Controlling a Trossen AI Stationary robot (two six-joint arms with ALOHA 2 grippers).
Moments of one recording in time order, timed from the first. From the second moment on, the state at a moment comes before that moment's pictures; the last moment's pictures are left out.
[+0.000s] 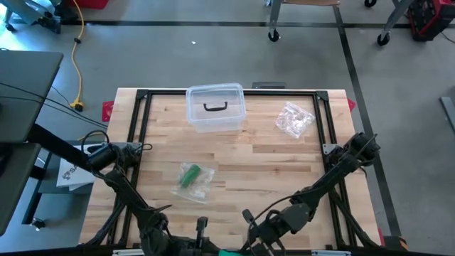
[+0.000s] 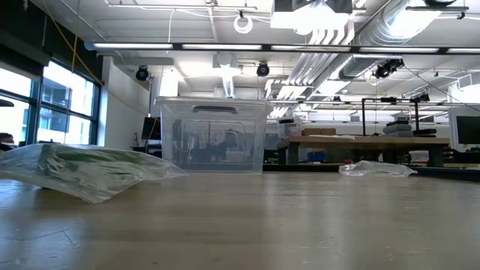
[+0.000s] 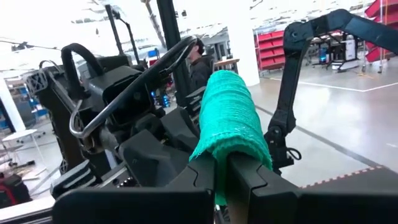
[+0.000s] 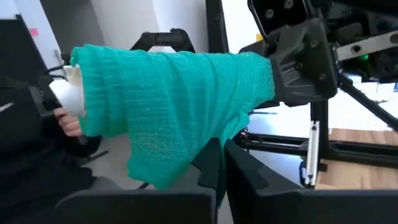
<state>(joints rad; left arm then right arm) -0.90 1.94 1.40 0.74 -0.75 0.32 0.73 1.82 1.21 0.65 0.11 0.20</state>
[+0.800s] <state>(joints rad) -0.90 1.93 1.40 0.95 -0.92 0.22 0.85 1.56 1.21 0.02 0.76 -0.26</state>
